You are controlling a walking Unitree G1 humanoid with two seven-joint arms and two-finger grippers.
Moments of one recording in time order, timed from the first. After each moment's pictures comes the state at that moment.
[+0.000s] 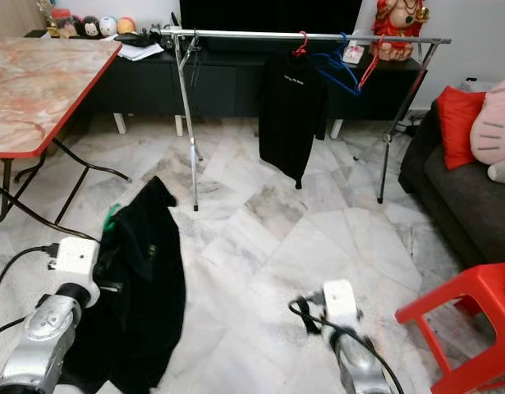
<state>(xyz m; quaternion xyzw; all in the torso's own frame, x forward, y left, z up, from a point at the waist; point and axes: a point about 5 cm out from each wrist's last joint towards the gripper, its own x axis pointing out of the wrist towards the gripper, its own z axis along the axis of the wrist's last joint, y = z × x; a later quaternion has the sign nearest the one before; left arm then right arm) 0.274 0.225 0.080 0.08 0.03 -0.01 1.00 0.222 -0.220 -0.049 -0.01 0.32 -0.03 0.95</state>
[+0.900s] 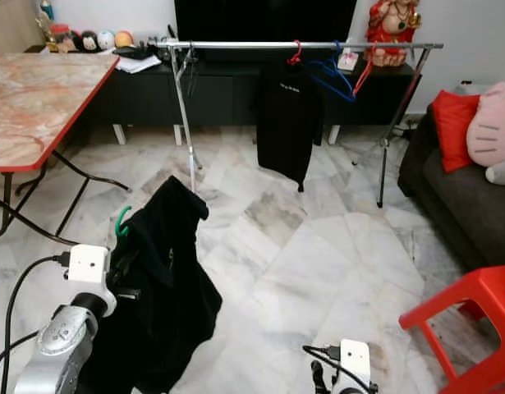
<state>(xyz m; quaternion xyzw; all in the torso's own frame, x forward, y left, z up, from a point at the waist) 0.261 0.193 0.079 0.04 0.05 -0.04 1.00 0.171 -0.211 -0.084 0.05 0.43 -0.09 0.90</state>
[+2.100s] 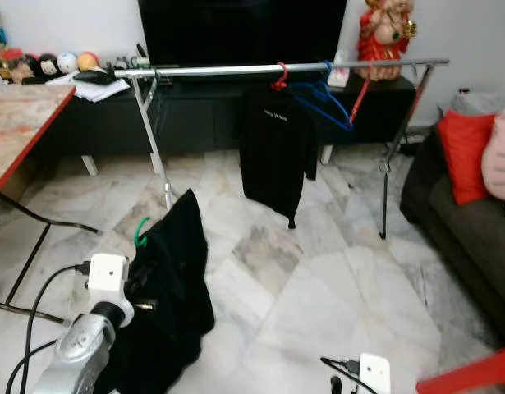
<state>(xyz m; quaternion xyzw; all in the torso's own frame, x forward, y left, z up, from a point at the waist) 0.253 0.179 0.066 0.01 0.08 -0.06 1.00 0.152 -0.230 -0.088 0.04 0.45 -0.12 0.88</state>
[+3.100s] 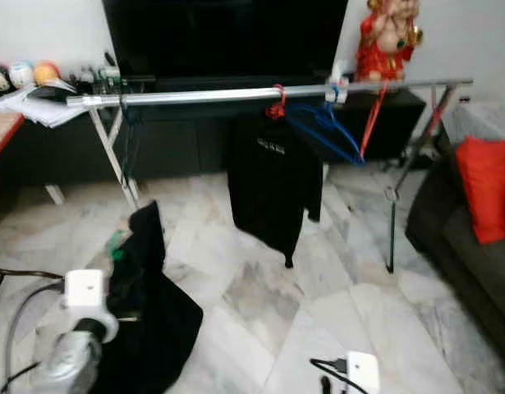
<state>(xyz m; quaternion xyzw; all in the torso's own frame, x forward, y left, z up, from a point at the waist) 0.237 0.182 0.053 -0.01 0.10 -0.02 1.00 0.156 -0.226 -0.087 0.03 0.45 -0.09 0.89</state>
